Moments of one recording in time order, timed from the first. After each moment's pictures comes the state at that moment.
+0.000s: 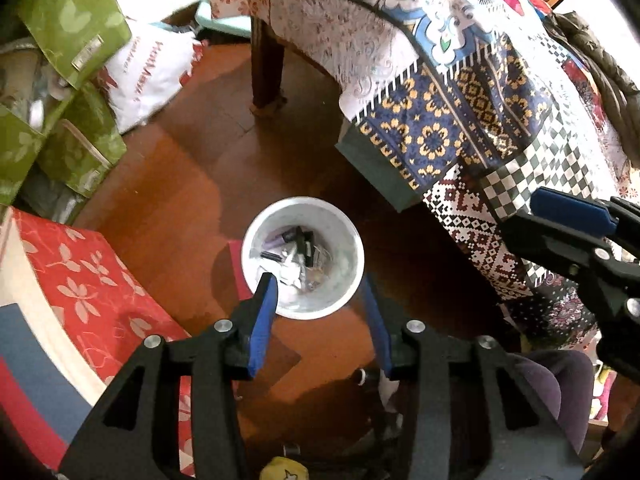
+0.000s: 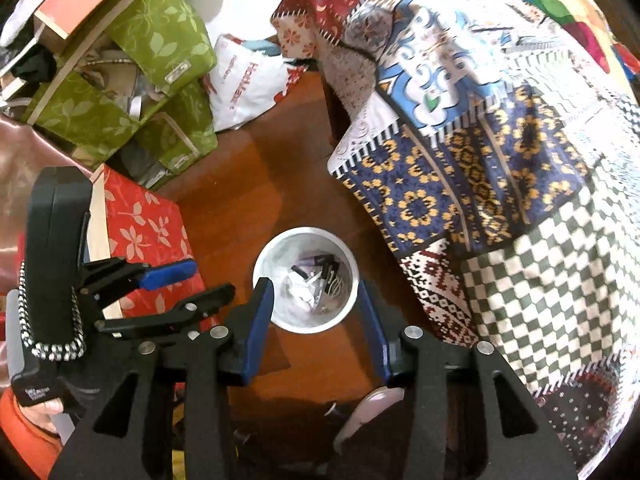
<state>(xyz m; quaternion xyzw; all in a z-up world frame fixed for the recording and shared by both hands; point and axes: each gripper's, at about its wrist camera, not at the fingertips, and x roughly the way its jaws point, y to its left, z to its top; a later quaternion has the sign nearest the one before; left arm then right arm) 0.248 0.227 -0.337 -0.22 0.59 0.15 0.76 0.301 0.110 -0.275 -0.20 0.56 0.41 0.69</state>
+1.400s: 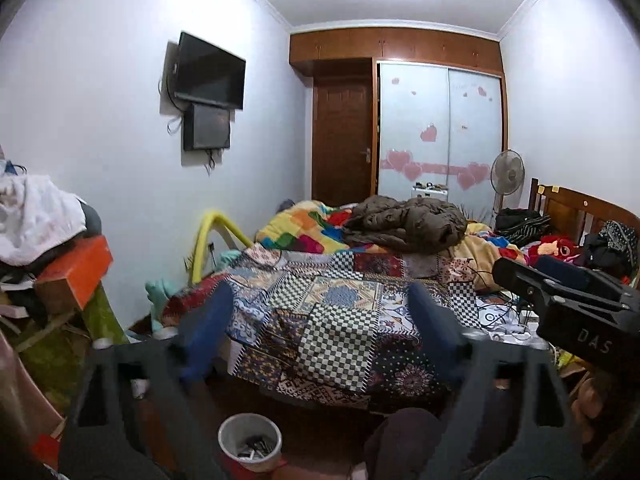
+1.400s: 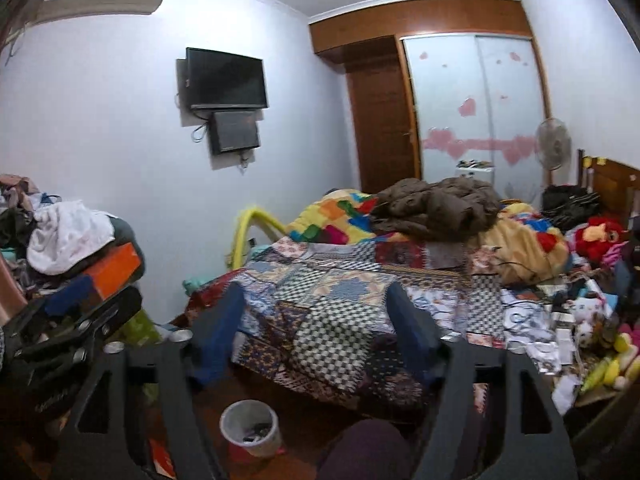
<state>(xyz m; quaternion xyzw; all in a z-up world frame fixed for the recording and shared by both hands) 0.009 -0.015 0.016 0.00 0.13 0.02 0.99 0.054 -0.176 0.001 0.05 0.17 0.15 0.97</state>
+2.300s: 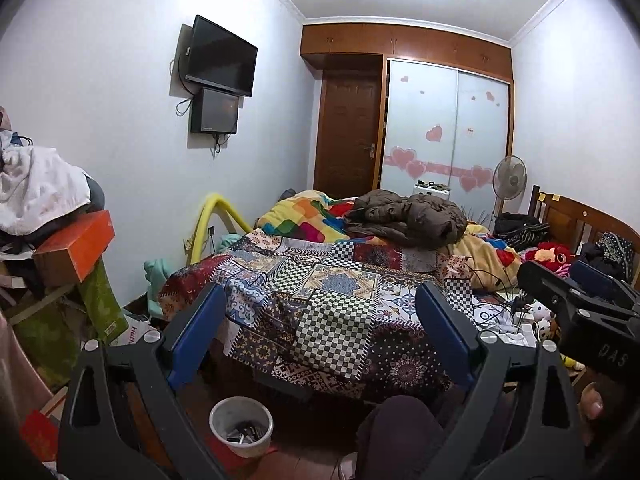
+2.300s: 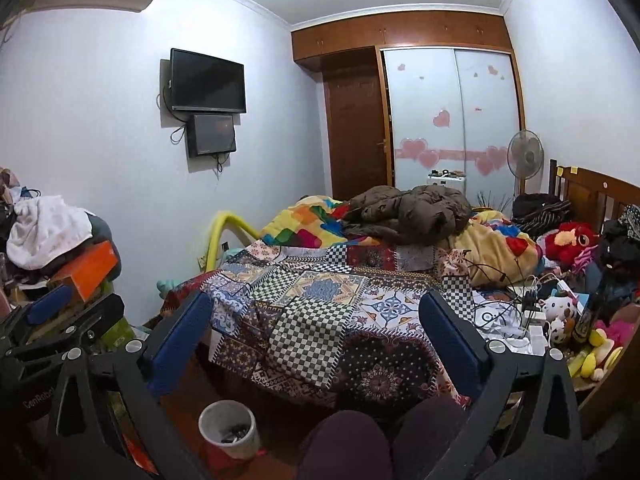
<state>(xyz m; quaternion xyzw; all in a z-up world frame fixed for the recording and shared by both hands) -0.005 -0.001 0.000 -0.04 0.15 0.02 0.99 0.024 -0.181 -0.007 0.03 0.16 0.10 0.98</state>
